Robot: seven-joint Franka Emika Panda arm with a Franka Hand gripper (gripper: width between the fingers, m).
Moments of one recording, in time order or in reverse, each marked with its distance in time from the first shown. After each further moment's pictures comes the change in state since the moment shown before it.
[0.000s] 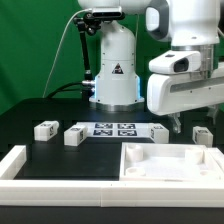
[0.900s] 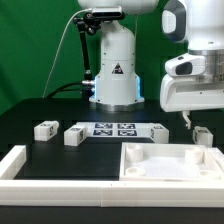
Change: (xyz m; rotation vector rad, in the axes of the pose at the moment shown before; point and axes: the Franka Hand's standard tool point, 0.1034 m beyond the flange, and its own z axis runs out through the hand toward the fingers) arm -0.017 -0.035 0.009 0.028 -0.182 0.394
